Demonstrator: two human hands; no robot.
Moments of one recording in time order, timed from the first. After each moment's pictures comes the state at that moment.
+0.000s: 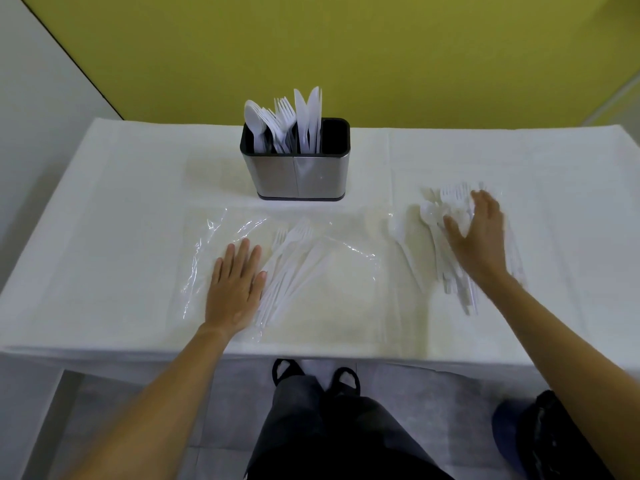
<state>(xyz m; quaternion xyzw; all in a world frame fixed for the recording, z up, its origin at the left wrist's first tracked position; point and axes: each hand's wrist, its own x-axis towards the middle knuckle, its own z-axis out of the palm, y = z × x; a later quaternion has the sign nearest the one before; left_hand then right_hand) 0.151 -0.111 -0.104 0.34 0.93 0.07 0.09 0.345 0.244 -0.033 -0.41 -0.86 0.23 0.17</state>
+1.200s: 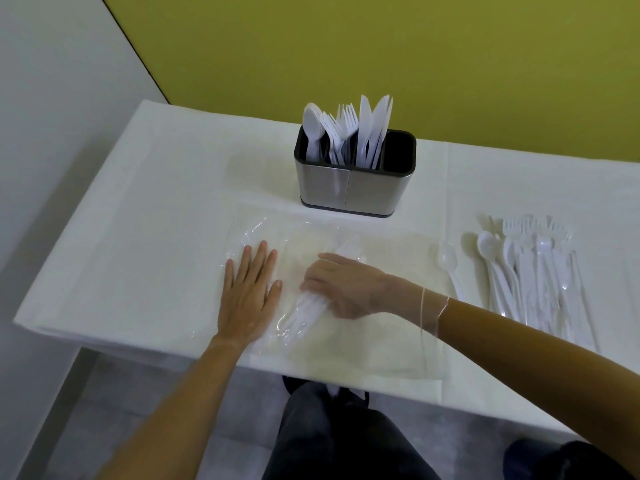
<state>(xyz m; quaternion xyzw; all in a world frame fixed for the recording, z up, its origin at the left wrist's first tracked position) 0.131 -0.131 -0.106 0.30 0.95 0.08 0.06 0.188 0.097 -0.089 0.33 -0.94 0.09 0.01</state>
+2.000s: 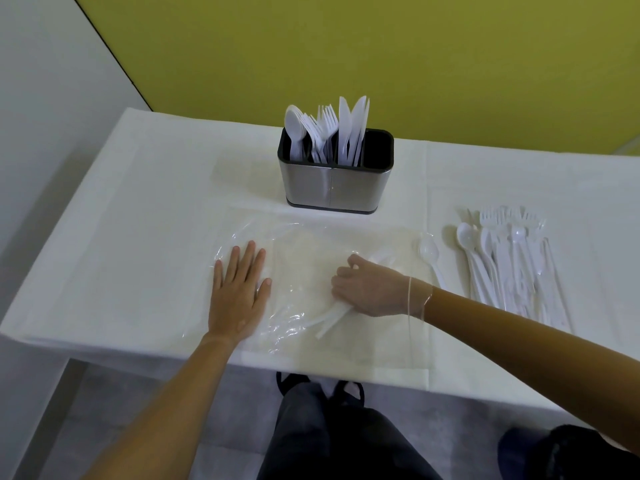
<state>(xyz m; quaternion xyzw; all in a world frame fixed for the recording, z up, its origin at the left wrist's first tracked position) 0.130 -0.132 -0.108 0.30 0.95 0.09 0.06 0.236 0.127 -0.066 0.34 -0.93 -0.11 0.03</state>
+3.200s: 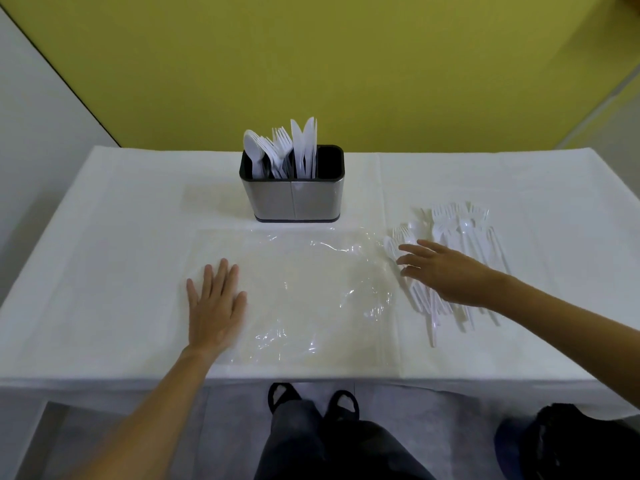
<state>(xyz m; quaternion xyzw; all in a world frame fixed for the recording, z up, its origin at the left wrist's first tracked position) 0.132 -0.126 -0.101 0.30 0.95 0.07 0.06 0.342 0.230 0.003 0.13 -0.98 -0.10 -0.07</state>
